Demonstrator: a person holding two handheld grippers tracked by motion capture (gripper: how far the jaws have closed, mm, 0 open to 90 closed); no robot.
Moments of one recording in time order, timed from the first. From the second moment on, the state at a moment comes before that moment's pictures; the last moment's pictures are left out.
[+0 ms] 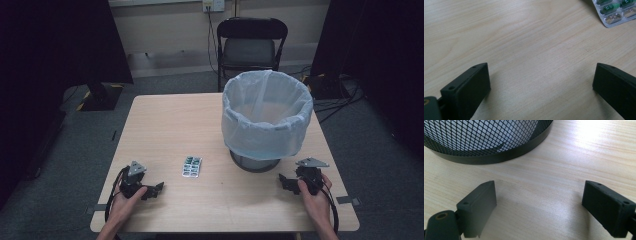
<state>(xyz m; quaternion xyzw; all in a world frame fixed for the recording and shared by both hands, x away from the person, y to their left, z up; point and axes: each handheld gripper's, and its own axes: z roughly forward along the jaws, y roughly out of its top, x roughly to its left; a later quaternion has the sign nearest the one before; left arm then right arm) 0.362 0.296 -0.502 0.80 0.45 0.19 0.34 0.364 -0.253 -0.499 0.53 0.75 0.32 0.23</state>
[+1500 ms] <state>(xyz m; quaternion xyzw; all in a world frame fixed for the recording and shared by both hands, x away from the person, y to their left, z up) 0.425 0.181 -0.472 0.83 0.40 0.13 0.38 0.364 -0.253 -0.499 0.53 0.75 0.32 0.23</state>
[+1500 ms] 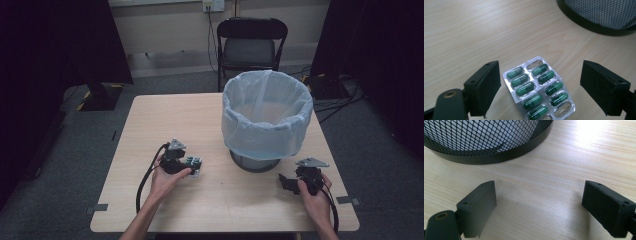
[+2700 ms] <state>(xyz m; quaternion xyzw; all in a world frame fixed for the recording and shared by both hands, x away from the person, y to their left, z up) 0.425 0.178 -0.486 0.83 0.39 0.15 0.37 0.364 -0.253 -0.499 0.53 0.75 0.32 0.23</state>
